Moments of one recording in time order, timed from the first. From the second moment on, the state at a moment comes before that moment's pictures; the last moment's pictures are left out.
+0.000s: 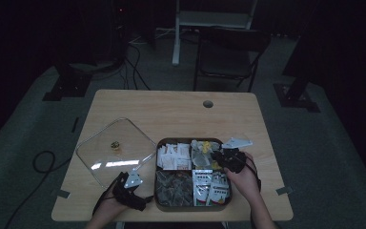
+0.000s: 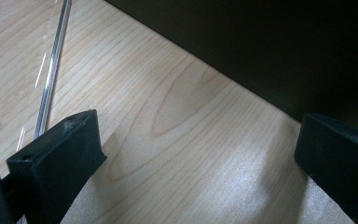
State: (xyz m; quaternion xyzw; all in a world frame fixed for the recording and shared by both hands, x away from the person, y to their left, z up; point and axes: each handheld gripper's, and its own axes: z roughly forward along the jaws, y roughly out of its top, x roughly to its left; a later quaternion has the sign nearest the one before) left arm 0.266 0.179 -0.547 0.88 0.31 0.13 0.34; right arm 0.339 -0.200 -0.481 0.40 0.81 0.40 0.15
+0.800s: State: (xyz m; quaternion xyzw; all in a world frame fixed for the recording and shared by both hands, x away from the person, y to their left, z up) left arm 0.266 0.179 -0.547 0.88 0.31 0.13 0.34; right arm 0.329 -0.210 -0.438 0.40 0.78 0.46 0.16
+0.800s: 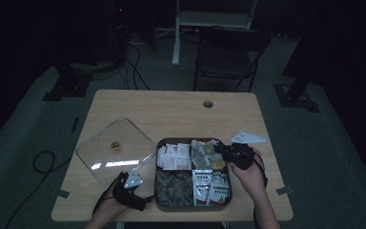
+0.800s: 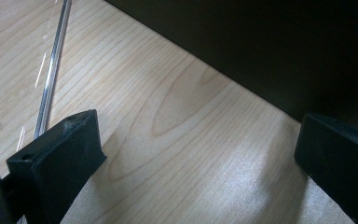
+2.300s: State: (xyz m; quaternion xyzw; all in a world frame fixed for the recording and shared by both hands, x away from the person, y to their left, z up) left arm 0.266 0.179 -0.548 0.88 0.31 0.13 0.34; right arm 0.332 -0.219 -0.409 0.39 0.75 0.50 0.18
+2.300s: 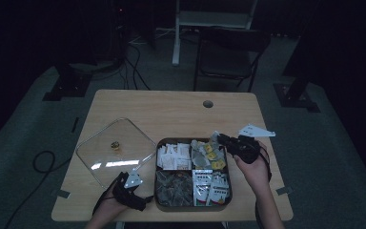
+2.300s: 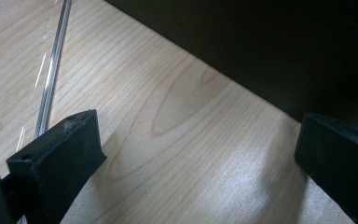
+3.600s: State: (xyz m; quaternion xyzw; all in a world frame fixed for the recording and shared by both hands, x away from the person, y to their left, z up) left arm 0.266 0.179 -0.547 0.88 0.31 0.13 0.34; right arm 0.339 -0.299 -0.412 0.47 0.71 0.48 0.22
